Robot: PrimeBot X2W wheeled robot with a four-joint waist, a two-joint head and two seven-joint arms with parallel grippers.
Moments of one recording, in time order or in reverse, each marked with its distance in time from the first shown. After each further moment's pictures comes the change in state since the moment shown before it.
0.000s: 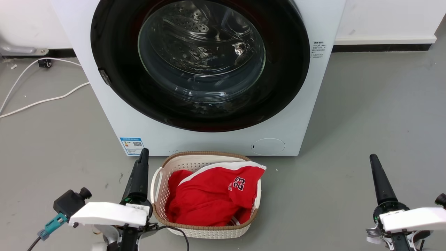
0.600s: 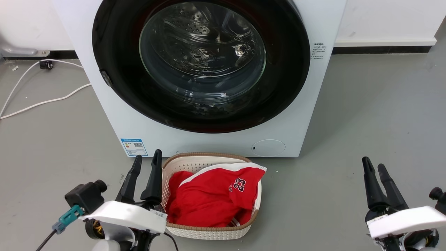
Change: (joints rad) left arm 0.005 0.015 -0.038 -0.028 0.486 0.006 -0.056; right arm 0.016 -0.004 0.001 -0.030 -0.397 0.000 -0.017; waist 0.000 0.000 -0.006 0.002
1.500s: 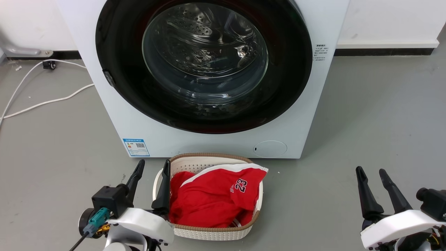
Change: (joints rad) left arm -0.004 0.063 -0.087 0.058 0.338 0.069 -0.070; right arm 0.031 0.007 -0.018 -0.027 -0.350 0.000 0.041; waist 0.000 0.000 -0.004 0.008
